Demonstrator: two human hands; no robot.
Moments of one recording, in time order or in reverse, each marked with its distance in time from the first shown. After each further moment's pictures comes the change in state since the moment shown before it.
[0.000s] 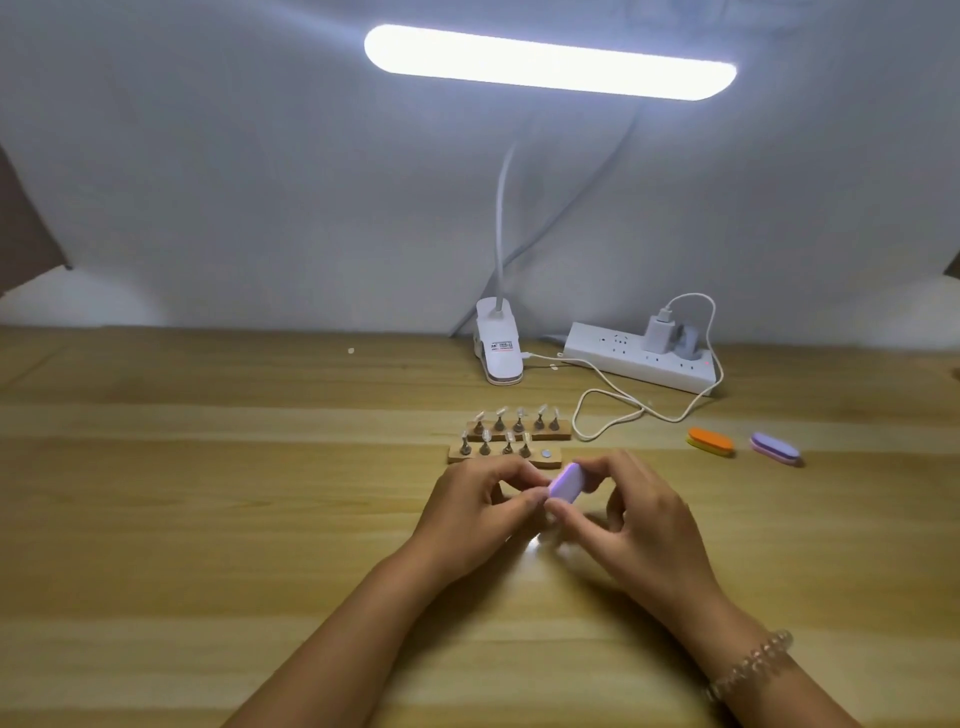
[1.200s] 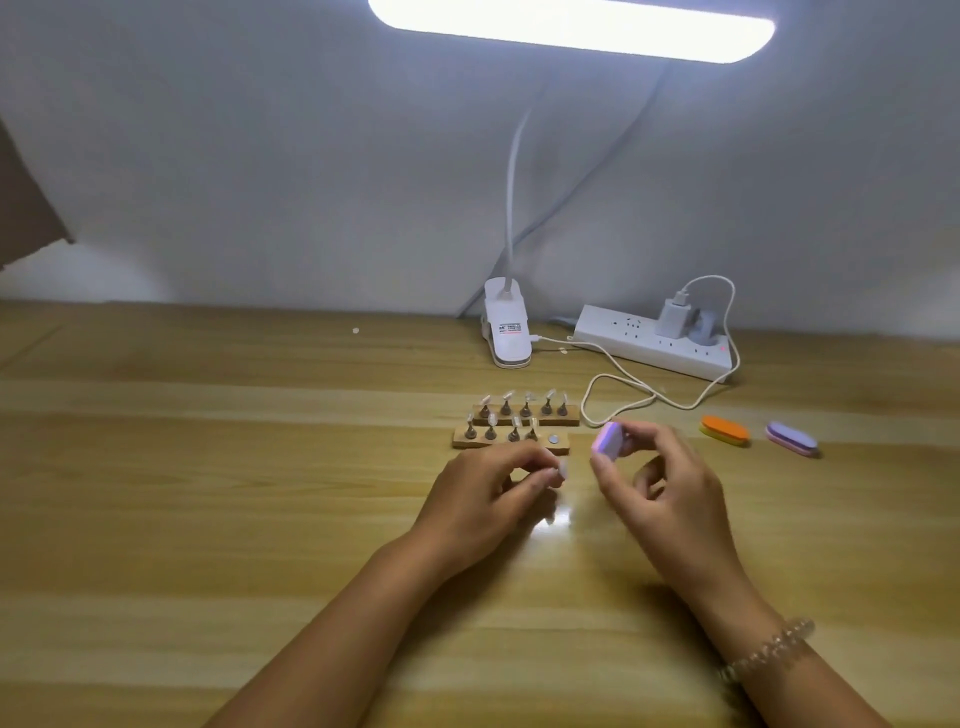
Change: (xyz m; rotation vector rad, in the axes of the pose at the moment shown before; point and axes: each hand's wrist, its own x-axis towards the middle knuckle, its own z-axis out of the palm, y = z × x) left_hand -0.003 0.002 0.000 0.093 -0.043 0.009; right_hand 0.008 0.011 0.000 0.186 0.137 0.146
